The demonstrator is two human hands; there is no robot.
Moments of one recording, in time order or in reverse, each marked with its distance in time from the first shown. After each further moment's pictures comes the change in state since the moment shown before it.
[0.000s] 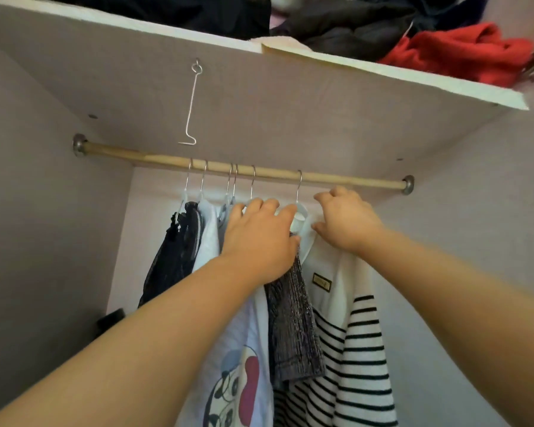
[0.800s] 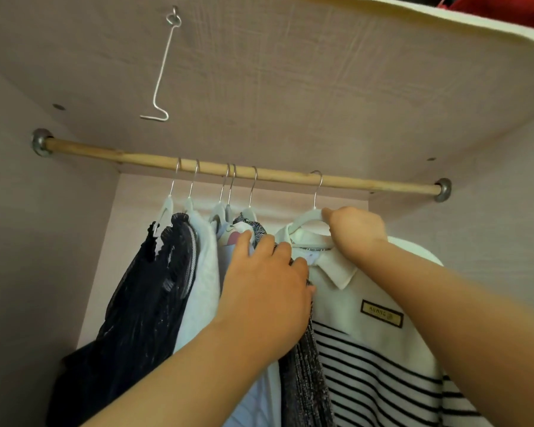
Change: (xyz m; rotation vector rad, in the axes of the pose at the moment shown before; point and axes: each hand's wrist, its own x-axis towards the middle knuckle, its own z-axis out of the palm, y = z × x) left_hand 0.008 -0.013 0.078 0.180 0.116 0.138; right_hand 0.089 0.027 0.089 -0.274 0.096 -0.015
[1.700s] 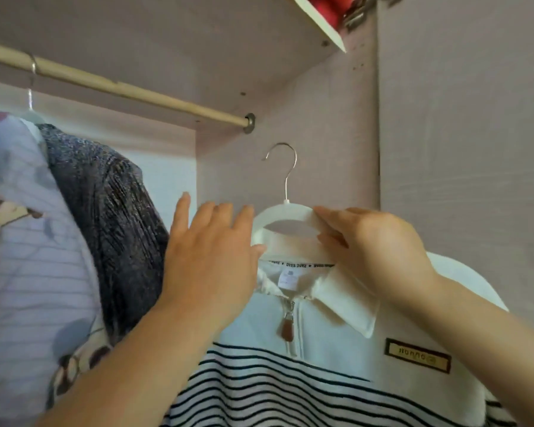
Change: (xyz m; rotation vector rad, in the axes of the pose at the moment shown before) left_hand -0.031 0.129 -0.025 -0.581 0.219 0.099; right_hand -0.270 0.093 -0.121 -0.107 -0.040 0.221
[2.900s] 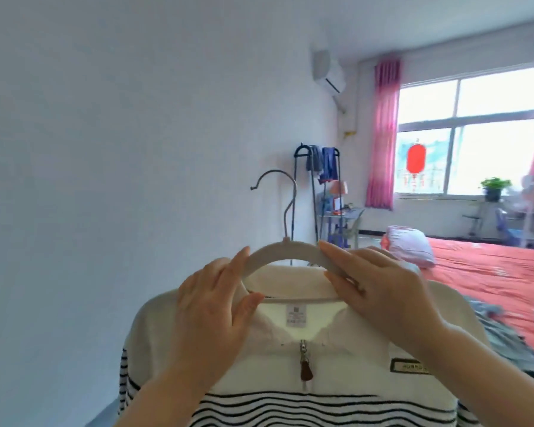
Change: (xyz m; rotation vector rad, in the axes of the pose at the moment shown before) left_hand -0.187 0.591 -0.466 -2.190 -0.037 0.758; right_hand -0.532 -0.045 -0.646 -1.435 -0.139 0.676
